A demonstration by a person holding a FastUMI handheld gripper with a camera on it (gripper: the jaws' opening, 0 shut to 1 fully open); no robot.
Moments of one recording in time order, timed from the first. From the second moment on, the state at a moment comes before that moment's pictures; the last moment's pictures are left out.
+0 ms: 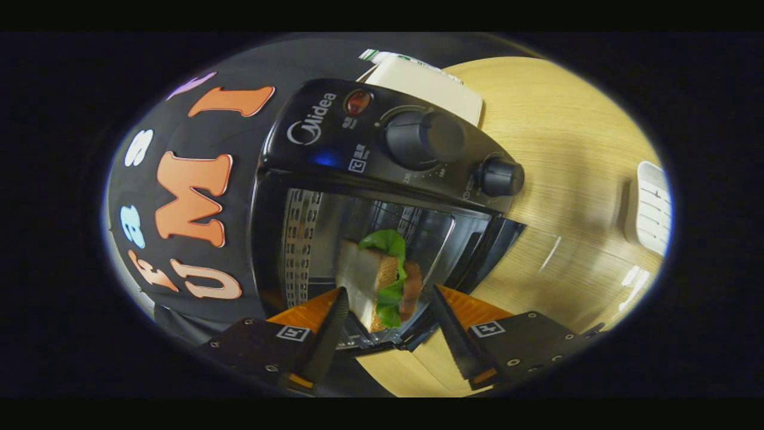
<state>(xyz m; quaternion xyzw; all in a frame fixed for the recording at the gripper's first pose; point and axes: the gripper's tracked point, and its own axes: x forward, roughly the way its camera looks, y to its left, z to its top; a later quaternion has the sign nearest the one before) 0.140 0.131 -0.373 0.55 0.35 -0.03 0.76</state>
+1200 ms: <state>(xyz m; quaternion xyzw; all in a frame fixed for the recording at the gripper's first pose) -0.048 0.135 -0.374 0.05 0.40 0.10 0.91</state>
